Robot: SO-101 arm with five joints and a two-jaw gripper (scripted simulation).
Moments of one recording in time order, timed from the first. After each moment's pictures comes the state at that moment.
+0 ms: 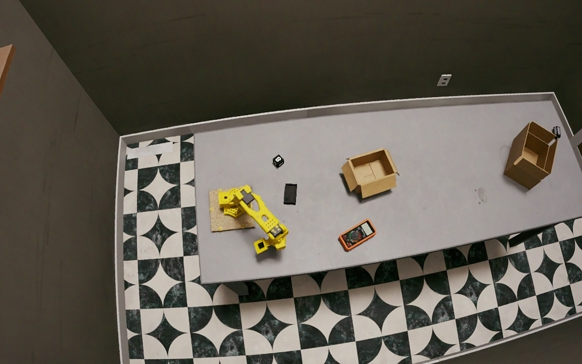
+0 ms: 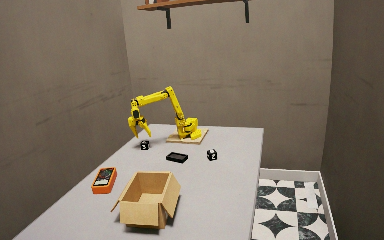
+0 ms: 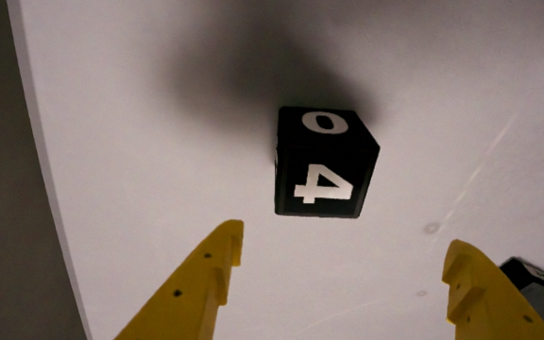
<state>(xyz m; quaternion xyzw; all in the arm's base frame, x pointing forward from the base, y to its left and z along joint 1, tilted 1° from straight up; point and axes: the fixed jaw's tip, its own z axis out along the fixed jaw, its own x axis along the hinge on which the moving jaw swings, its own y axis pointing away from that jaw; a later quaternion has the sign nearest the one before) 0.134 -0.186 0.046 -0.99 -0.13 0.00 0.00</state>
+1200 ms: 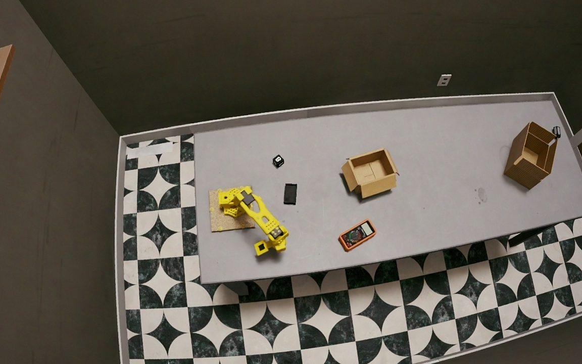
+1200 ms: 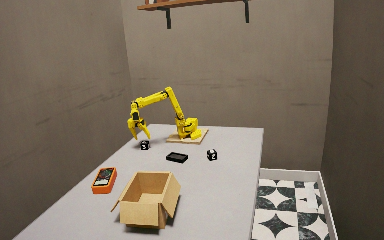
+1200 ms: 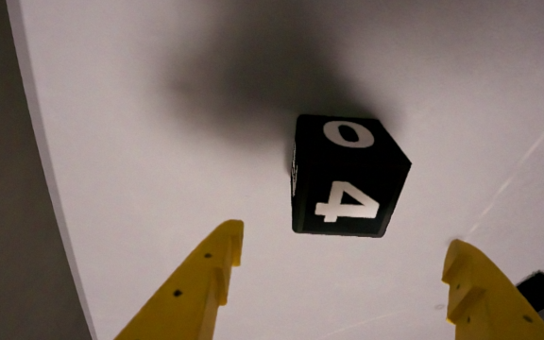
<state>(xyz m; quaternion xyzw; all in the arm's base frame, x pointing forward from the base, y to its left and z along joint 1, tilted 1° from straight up) 0.135 -0.192 0.037 -0.99 -0.12 0.00 -0.01</state>
